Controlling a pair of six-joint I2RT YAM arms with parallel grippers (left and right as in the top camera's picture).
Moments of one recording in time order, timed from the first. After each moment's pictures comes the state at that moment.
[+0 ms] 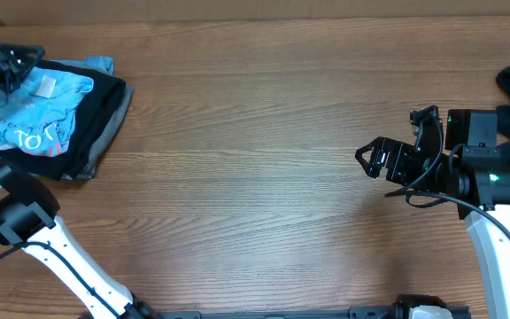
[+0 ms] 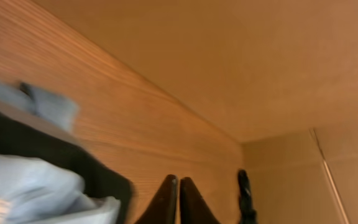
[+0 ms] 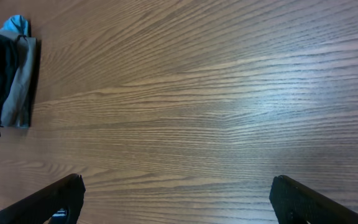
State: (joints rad) left arm 0.64 2.48 2.49 -1.05 1.19 -0.19; right arm -0.07 1.18 1.08 -0.97 -0.47 0.23
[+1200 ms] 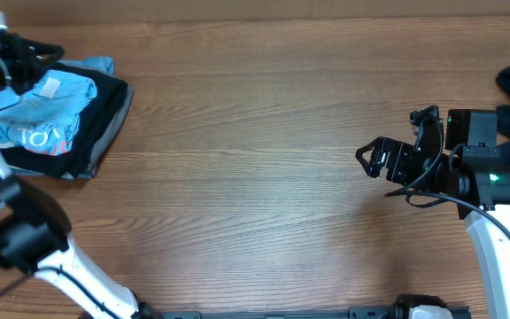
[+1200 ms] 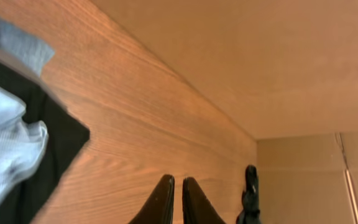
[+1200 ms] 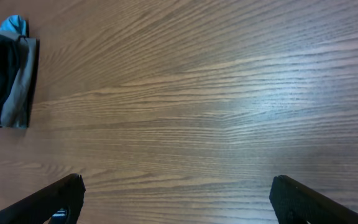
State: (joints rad) left arm 0.57 2.15 2.17 -1.06 0.99 -0.27; right arm -0.07 1.18 1.08 -0.97 -0.46 0.23
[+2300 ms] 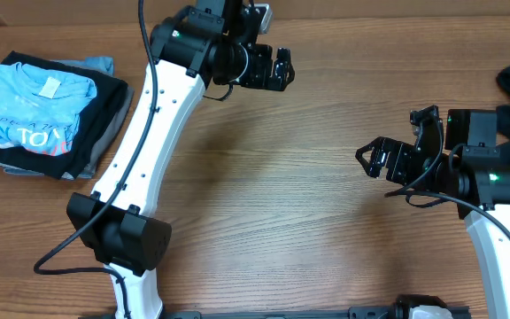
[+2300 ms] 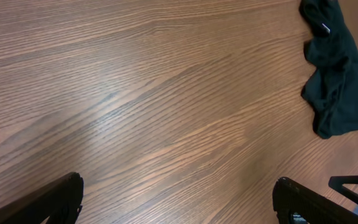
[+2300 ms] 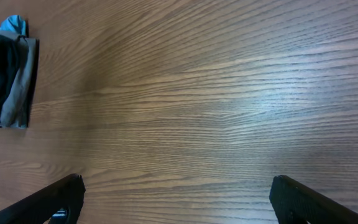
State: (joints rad) left arm -0.38 2.01 2.18 -1.16 0.38 -0.24; right arm -0.07 1.18 1.08 -0.97 -0.46 0.23
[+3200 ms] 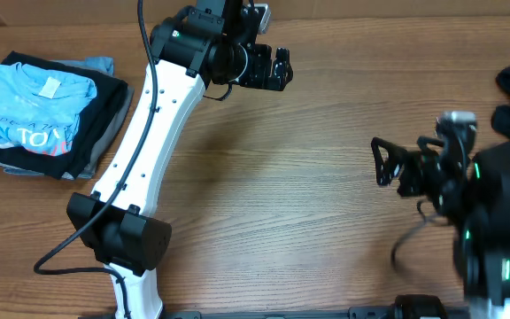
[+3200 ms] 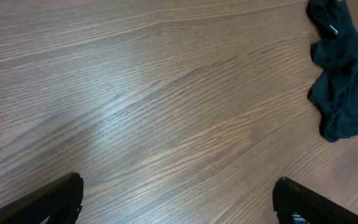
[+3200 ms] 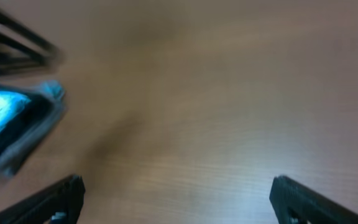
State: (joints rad) left arm -0.38 2.01 2.18 -1.16 0.36 -0.24; right arm -0.02 0.77 0.91 -0.60 -0.35 0.19
